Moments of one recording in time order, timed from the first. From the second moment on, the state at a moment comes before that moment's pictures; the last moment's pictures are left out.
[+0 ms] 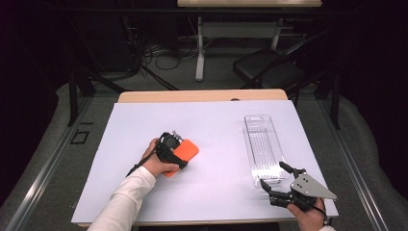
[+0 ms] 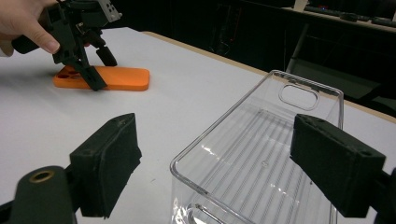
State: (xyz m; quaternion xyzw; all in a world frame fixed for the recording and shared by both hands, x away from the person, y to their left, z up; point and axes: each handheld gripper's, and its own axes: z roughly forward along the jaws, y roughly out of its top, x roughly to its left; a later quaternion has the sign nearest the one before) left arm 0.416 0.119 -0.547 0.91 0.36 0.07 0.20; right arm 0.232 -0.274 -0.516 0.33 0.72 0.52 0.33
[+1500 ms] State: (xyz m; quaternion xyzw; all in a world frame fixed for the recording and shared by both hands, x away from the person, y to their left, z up) left arm 0.408 0.131 -0.522 0.89 0.39 0.06 0.20; right arm 0.232 -0.273 -0.516 0.33 0.72 0.52 0.33
